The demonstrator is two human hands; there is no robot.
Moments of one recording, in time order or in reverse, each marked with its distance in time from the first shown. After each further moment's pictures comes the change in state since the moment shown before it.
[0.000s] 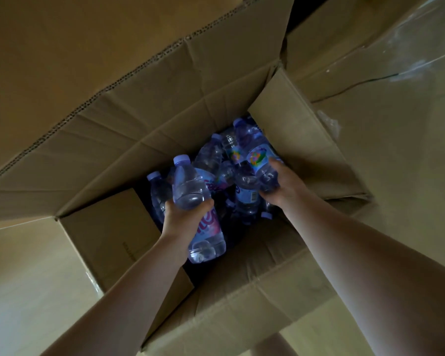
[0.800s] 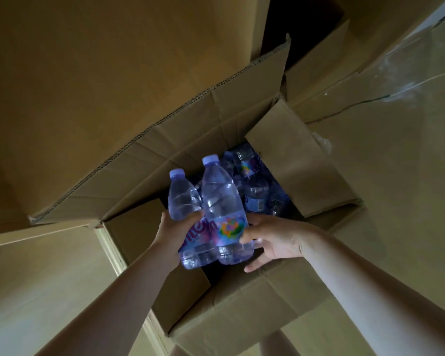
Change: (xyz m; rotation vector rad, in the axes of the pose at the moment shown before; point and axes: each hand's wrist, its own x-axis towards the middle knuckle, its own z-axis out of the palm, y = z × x) left_hand -0.042 0.018 -0.052 -0.090 -0.091 0.084; right_hand -0.116 0.033 -0.020 -0.861 -0.784 0.256
